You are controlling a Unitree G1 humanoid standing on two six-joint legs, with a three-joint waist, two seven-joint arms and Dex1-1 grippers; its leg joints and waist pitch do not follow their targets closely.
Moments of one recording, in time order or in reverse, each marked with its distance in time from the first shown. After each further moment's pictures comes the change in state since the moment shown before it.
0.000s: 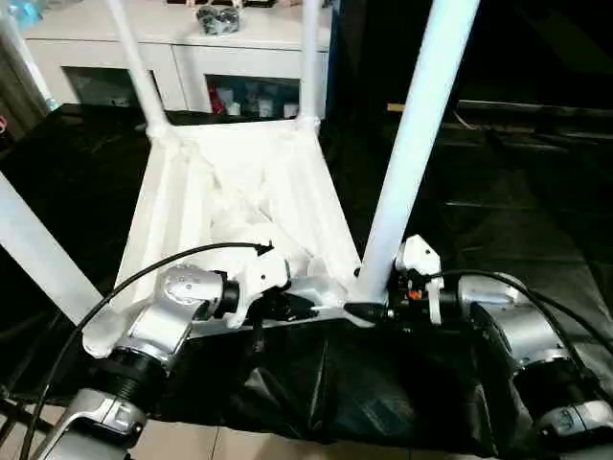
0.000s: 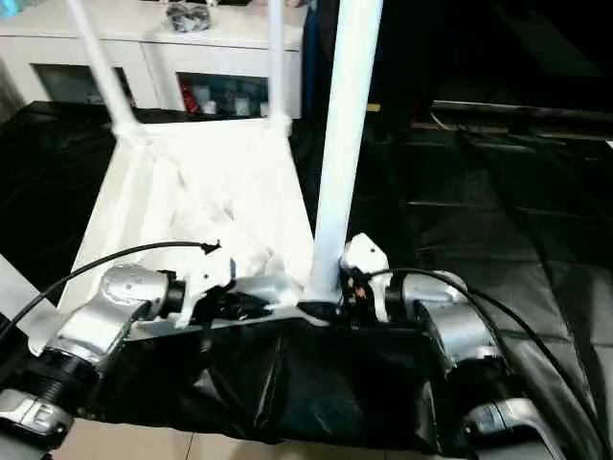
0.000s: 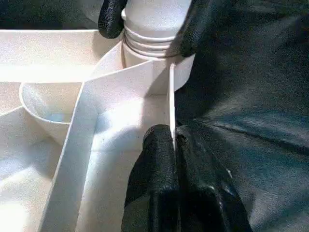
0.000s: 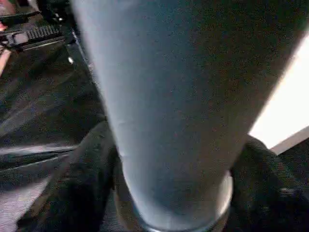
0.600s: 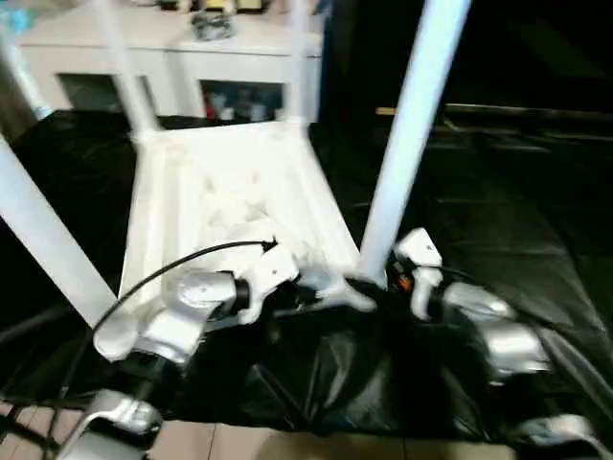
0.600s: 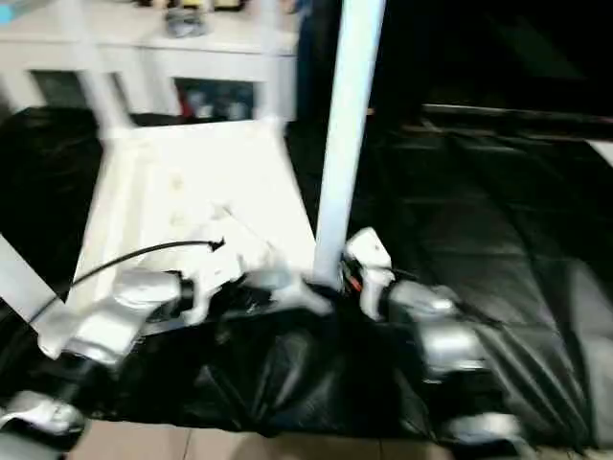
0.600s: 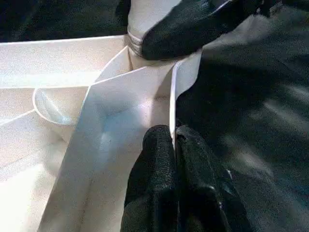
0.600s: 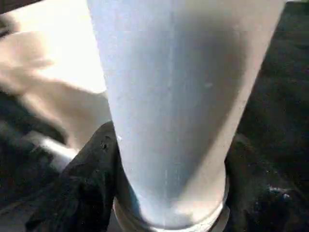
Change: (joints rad) left arm -0.014 -0.138 0.032 0.050 0.084 0.035 0.330; right arm 0.009 0.236 -0.130 0.049 -0.055 0.039 -0.549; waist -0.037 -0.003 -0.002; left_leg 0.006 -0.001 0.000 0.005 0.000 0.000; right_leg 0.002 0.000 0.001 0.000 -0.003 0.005
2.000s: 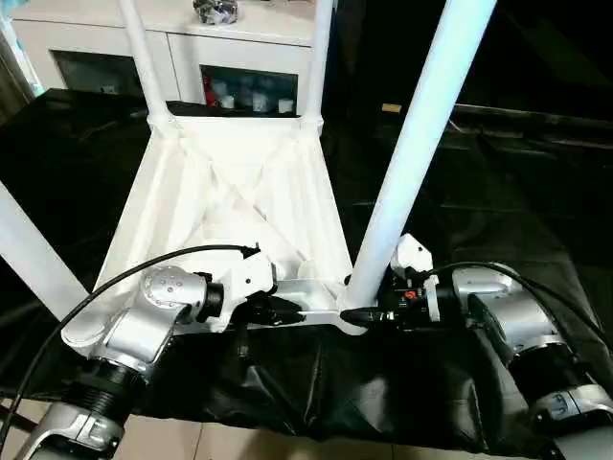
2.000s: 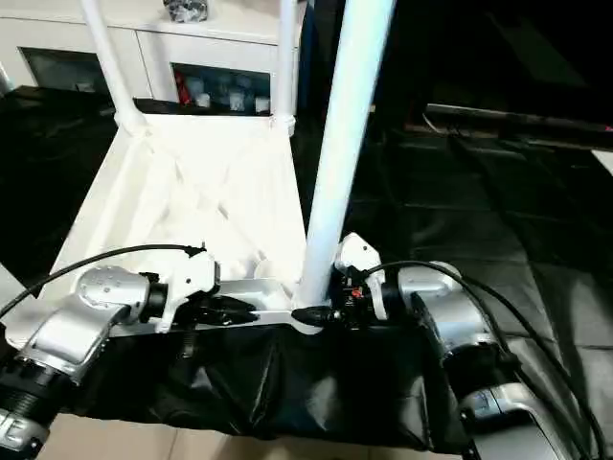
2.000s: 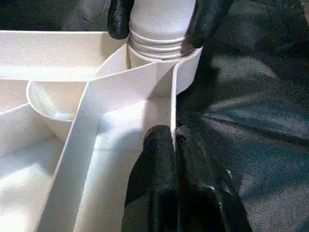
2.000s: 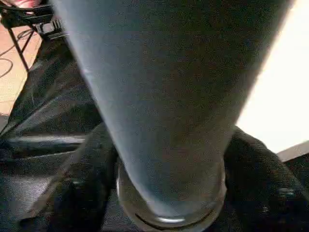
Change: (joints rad) left arm 0.074 0.207 -0.016 -0.187 -0.096 0.024 -0.315; right arm -0.092 -0.220 0.164 0.042 0.042 -0.051 0.659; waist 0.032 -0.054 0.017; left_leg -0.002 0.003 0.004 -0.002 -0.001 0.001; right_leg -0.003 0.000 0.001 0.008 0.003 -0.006
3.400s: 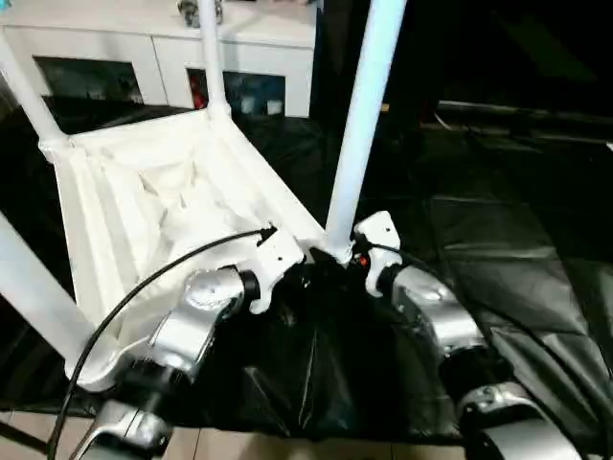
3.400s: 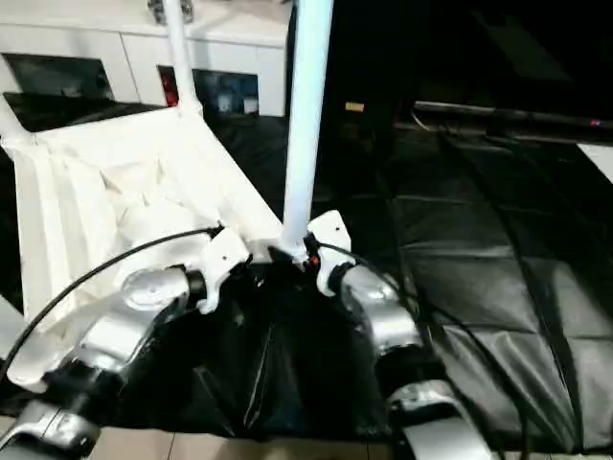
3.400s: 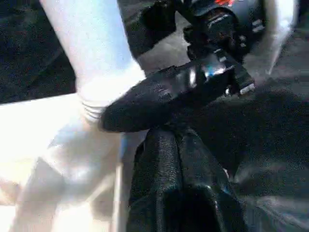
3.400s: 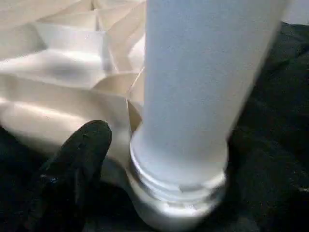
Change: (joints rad) left arm 0.005 -0.147 0.029 -0.044 0.065 0.016 0.350; right arm -0.030 0.251 -0.128 0.138 -0.085 -0.107 -0.635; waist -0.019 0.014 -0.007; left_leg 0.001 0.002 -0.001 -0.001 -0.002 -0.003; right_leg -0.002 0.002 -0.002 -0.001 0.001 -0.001
